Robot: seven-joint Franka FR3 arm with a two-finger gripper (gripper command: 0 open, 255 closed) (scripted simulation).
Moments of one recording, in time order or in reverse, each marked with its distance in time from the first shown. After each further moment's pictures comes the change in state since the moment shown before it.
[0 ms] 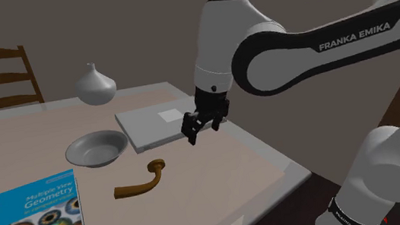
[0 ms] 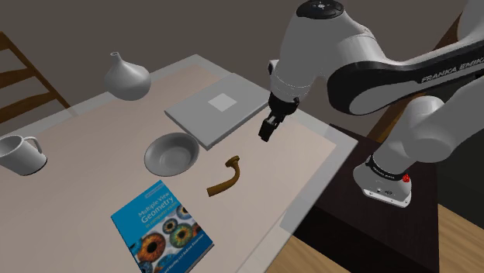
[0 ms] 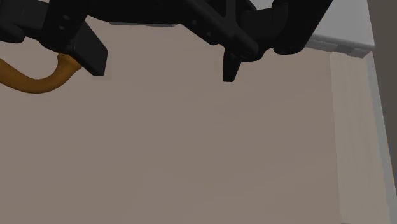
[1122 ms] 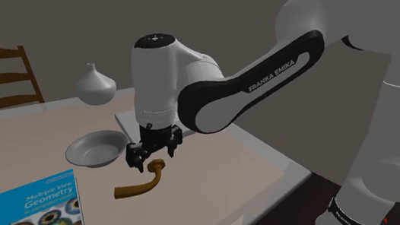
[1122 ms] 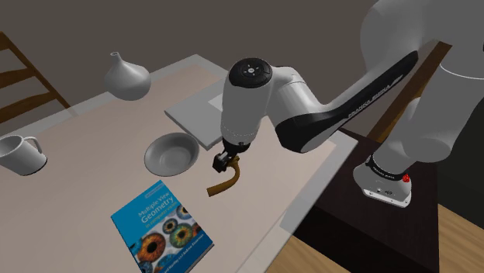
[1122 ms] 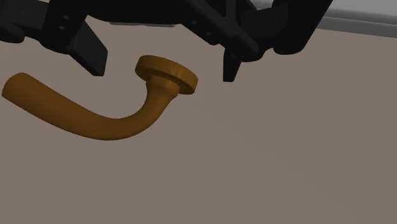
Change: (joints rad) arm -0.010 0.525 0.194 0.301 -0.412 0.110 0.490
